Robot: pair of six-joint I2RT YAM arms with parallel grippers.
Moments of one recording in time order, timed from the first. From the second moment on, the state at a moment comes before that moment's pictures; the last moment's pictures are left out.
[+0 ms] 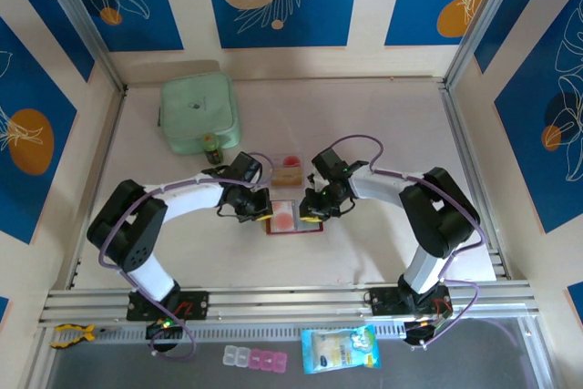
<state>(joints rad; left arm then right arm) -0.62 1.65 0.87 -0.41 0.40 -0.82 0.61 1.71 0.92 -0.51 -0.49 0.66</state>
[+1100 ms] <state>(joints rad) -0.62 1.66 0.86 -0.38 0.43 -0.84 0.66 1.71 0.99 -0.47 -0.52 0.72</state>
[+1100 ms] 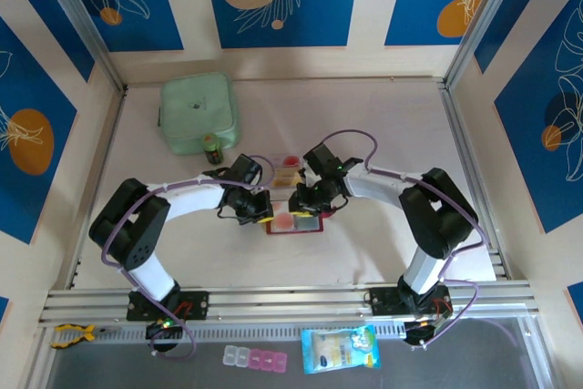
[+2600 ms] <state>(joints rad) -0.62 1.69 0.88 -0.38 0.45 -0.82 0.66 1.82 1.04 -0.45 -0.55 0.72</state>
